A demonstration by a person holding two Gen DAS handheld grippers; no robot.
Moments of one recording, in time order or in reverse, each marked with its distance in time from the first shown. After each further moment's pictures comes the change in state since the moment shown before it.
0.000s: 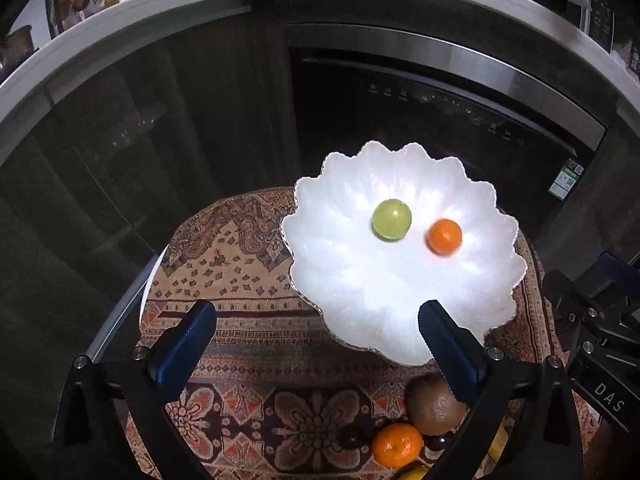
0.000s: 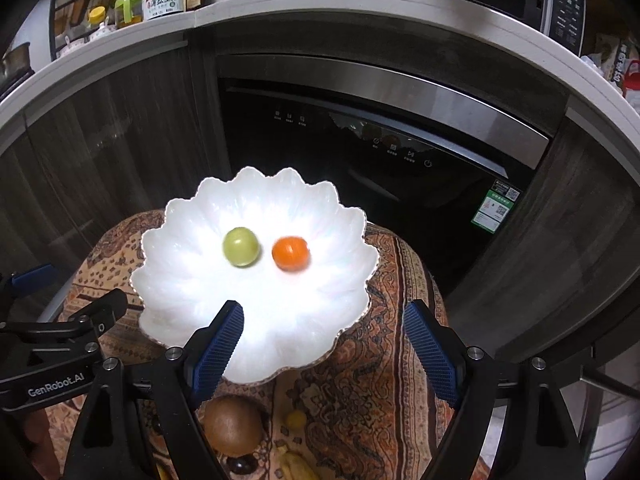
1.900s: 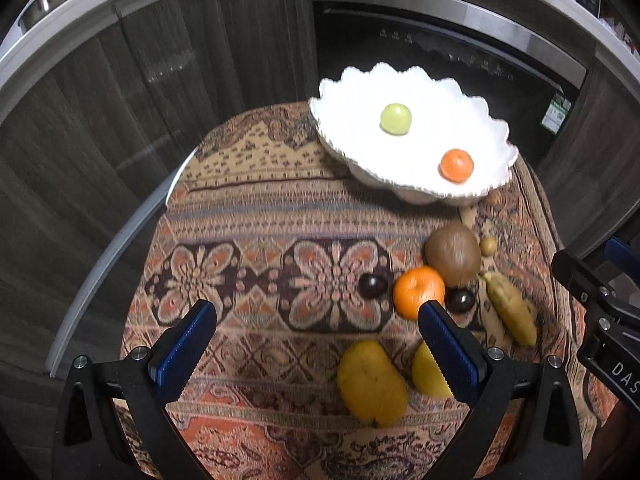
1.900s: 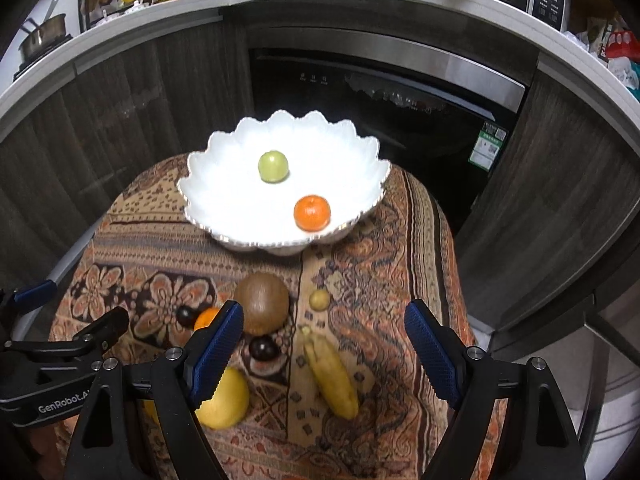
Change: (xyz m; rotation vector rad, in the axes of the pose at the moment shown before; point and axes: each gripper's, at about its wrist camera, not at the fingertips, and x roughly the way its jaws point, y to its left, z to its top) left arm -0.045 0.011 -0.132 -0.030 0.132 0.039; right arm -0.055 0.012 -0.100 -0.029 0.062 0.047
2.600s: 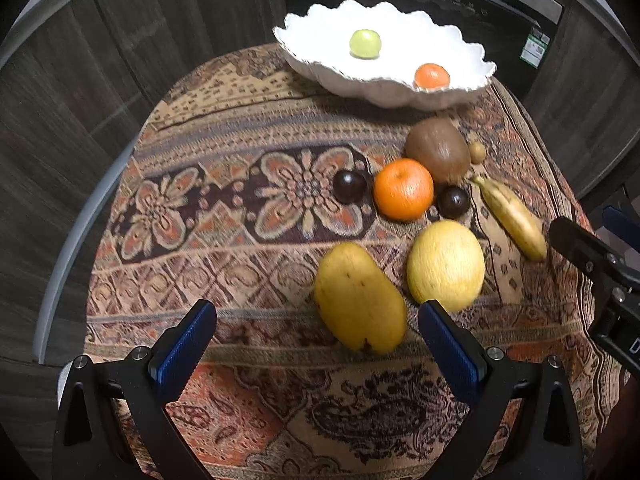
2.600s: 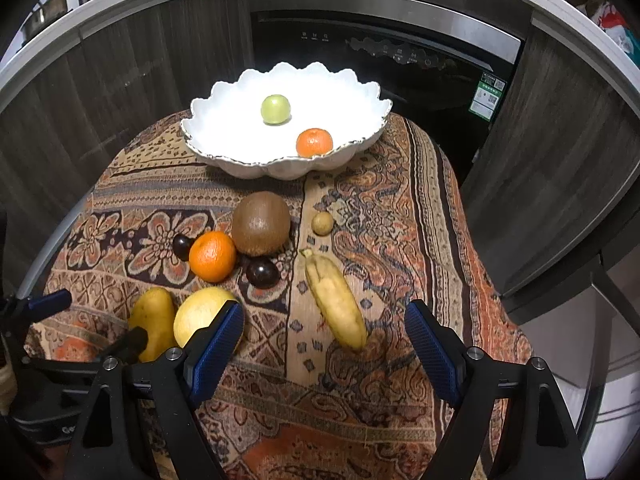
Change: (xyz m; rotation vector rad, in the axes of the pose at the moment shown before) left arm 0.023 -0.017 -0.059 0.073 0.115 -0.048; right arm 0.004 0.000 -0.054 0.009 0.084 0.007
